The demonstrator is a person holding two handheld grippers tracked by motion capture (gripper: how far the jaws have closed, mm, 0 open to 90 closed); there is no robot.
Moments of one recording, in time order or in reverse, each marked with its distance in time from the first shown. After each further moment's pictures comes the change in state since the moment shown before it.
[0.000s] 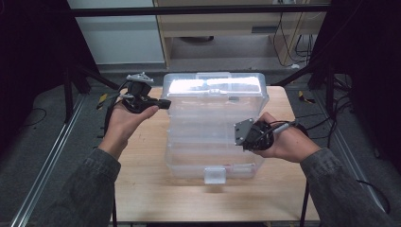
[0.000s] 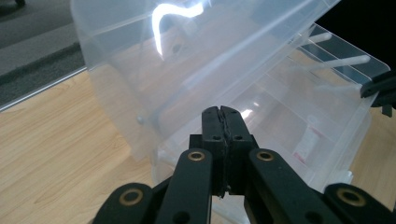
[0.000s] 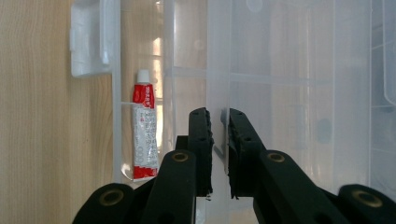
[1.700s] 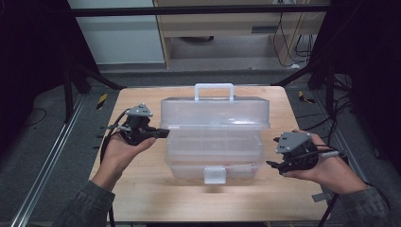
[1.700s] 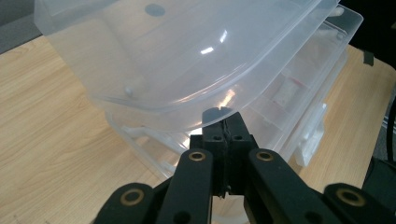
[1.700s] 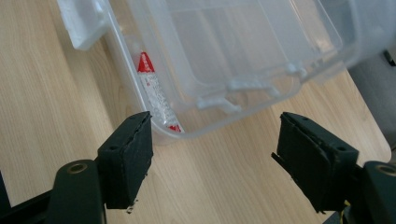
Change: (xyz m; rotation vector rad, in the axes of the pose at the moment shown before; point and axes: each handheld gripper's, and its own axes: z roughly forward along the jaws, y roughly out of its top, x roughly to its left) left arm -0.038 -0.070 -0.004 0.058 -0.047 0.080; right arm 0.048 -0.094 -0.033 -0.116 -0.131 0.375
